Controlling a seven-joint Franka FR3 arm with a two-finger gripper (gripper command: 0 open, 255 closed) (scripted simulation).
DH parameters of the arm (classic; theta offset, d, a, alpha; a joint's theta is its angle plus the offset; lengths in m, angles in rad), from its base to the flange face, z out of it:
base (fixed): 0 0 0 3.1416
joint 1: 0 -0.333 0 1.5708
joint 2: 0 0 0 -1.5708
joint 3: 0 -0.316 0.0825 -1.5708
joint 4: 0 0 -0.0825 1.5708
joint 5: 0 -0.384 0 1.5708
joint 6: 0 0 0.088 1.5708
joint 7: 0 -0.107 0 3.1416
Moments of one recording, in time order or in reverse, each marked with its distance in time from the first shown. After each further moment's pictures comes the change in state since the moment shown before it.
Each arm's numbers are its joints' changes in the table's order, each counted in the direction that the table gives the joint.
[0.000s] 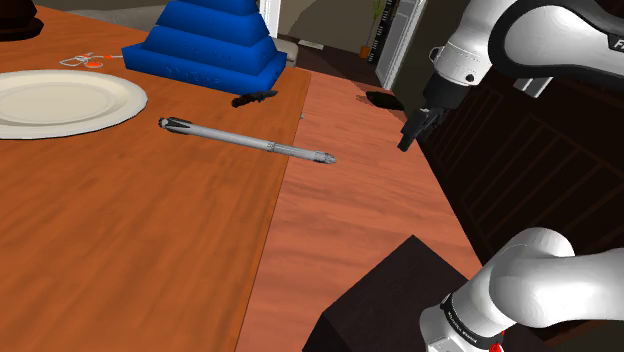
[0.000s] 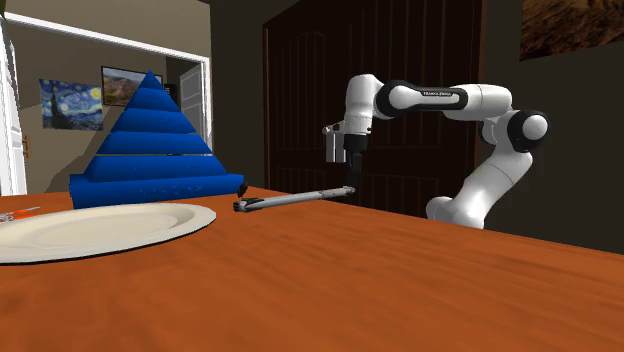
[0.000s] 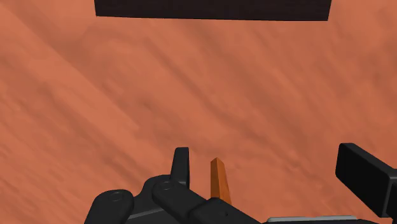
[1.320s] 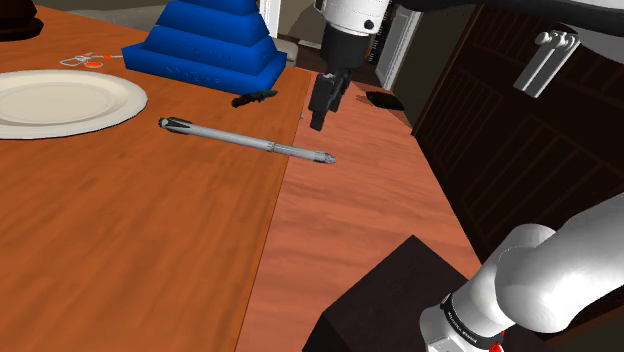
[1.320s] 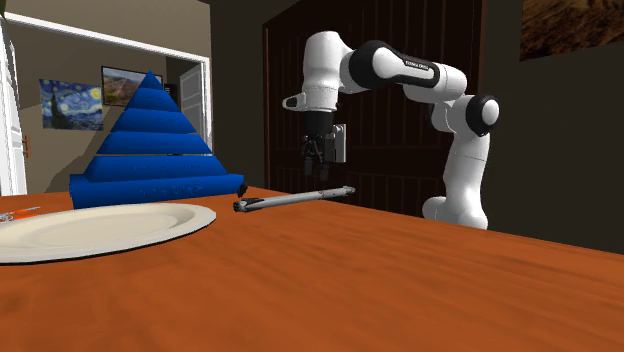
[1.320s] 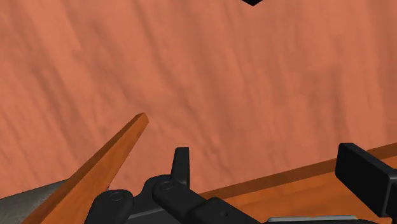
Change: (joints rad) arm -0.149 0.553 -0.250 0.572 0.014 0.057 0.015
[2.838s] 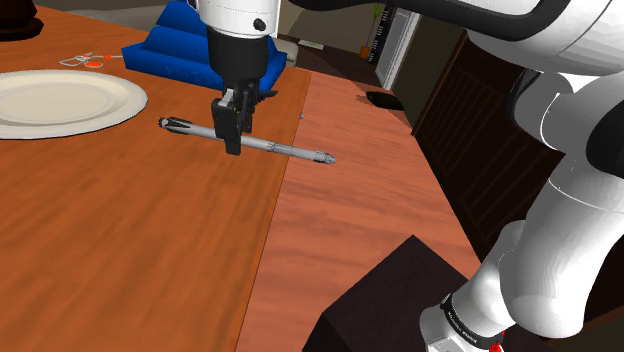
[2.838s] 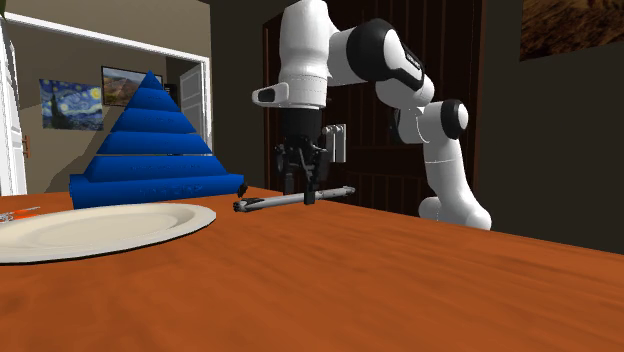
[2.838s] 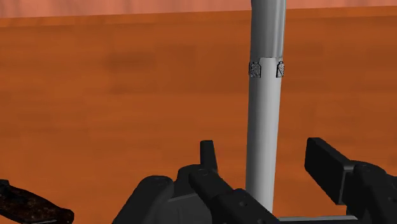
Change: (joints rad) arm -0.179 0.445 -0.184 0.453 0.186 0.092 -0.039
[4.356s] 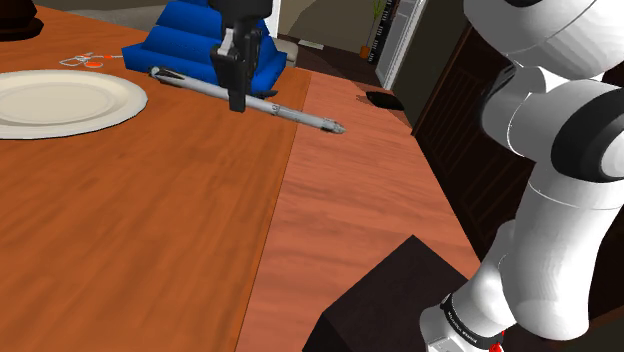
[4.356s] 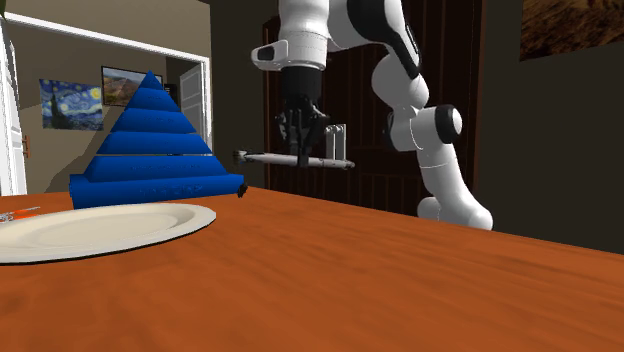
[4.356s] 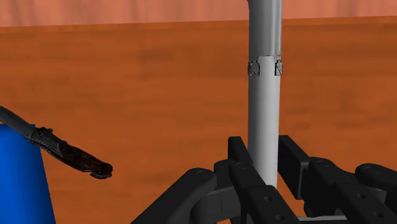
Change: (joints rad) arm -0.083 0.134 -0.005 0.374 0.075 0.251 -0.004
